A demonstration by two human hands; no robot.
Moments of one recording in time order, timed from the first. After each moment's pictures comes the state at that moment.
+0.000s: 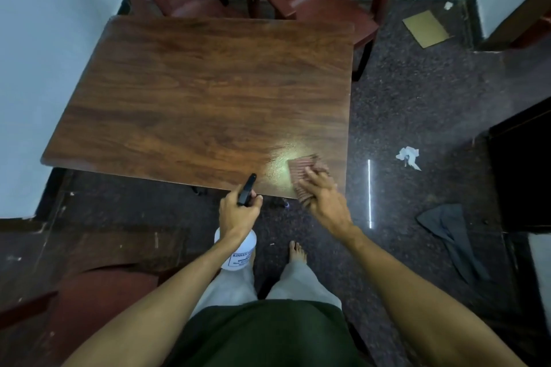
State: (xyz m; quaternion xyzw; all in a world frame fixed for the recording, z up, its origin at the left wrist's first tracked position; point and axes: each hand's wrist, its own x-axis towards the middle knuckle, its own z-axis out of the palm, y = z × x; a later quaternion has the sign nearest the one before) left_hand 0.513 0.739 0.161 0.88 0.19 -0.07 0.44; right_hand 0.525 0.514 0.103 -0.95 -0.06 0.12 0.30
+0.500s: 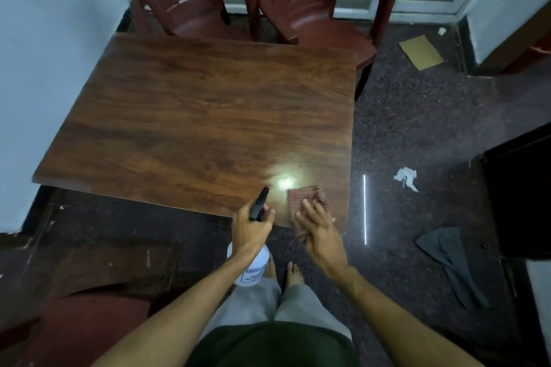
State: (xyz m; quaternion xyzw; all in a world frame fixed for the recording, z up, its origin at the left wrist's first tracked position) left_hand 0.550 0.719 0.159 0.86 0.18 -0.08 0.47; right_hand 0.510 0.535 0.090 -0.95 -0.06 0.08 0.29
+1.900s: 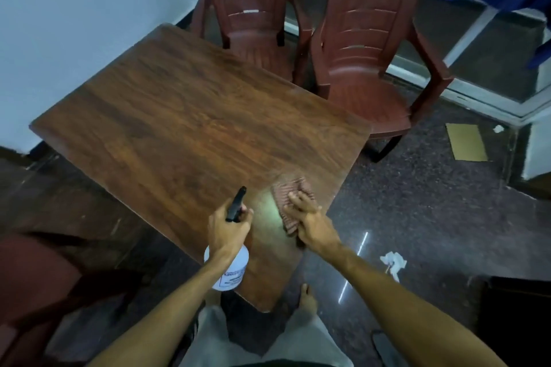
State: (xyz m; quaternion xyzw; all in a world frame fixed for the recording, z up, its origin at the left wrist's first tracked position) left_hand 0.657 0.606 0.176 0.80 0.36 0.06 0.47; right_hand 0.753 0.399 0.082 -0.89 -0.34 0.19 0.22
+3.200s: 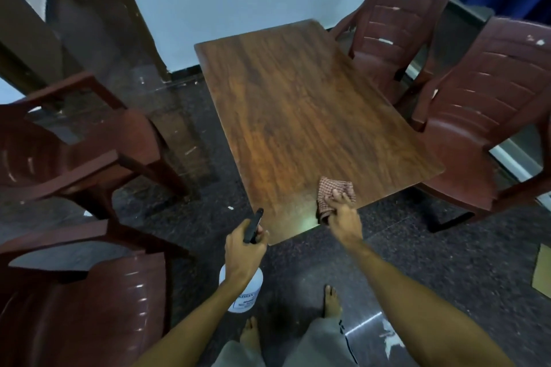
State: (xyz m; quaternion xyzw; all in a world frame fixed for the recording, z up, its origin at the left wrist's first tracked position) left_hand 0.482 0.455 0.165 0.67 0.54 0.20 0.47; right_hand 0.734 0.370 0.104 -0.87 -0.37 0.22 0.22
